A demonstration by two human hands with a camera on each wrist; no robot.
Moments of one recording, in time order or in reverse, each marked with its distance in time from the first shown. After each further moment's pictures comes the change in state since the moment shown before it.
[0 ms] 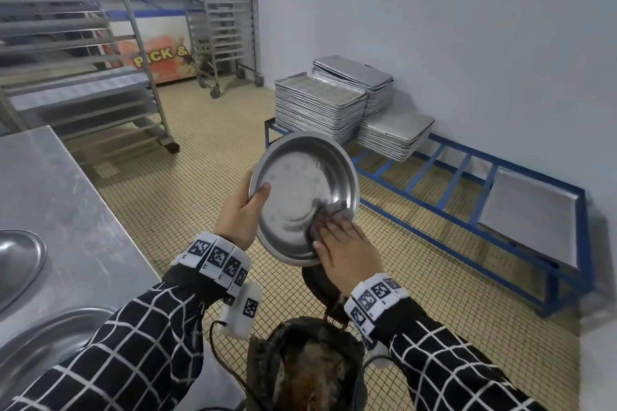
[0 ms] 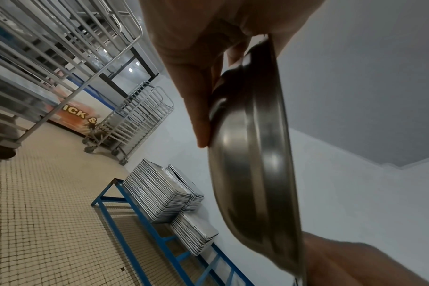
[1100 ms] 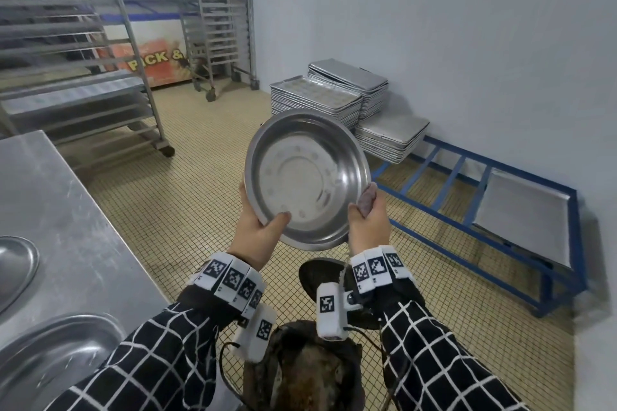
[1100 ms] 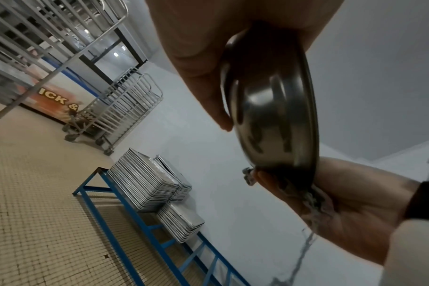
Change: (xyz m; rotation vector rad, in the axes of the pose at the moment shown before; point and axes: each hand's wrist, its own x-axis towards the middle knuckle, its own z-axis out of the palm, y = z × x) left_hand -0.024 0.002 0.025 -0.022 -0.017 0.004; right_hand 0.019 0.006 -0.041 1.173 0.555 0.633
